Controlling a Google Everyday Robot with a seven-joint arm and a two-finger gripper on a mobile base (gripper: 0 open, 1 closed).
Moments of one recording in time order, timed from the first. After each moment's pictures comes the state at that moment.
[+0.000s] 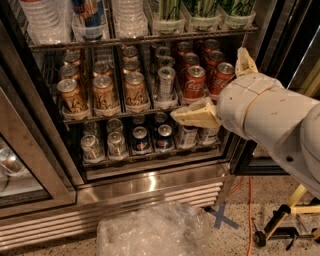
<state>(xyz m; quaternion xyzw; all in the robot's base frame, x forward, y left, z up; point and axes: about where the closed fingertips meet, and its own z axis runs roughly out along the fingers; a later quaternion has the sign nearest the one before) 0.503 -0.109 0.984 -0.35 0.70 -0.06 0.61</state>
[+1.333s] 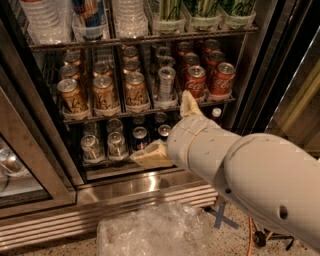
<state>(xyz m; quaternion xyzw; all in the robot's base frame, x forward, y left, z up) 0.478 -0.018 0.901 -0.41 0.72 0.00 0.56</state>
